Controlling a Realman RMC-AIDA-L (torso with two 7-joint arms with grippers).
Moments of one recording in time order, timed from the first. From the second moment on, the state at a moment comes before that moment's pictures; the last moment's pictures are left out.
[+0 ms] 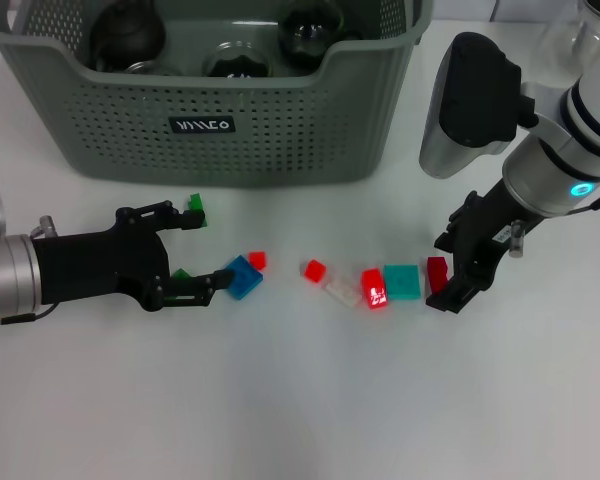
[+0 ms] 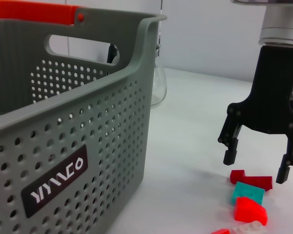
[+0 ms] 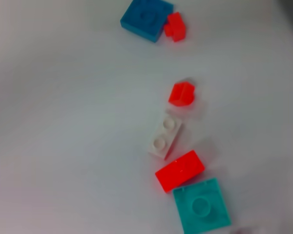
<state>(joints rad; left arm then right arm) -0.35 -2.17 0.69 0.77 2.09 1.49 -1.13 0.83 2.10 -1.46 -0.92 -2.58 -1.47 2.11</state>
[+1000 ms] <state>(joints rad) -0.35 -2.17 0.68 0.76 2.09 1.48 -1.13 0.86 2.10 -1.48 -0.86 -2.60 -1.45 2.09</state>
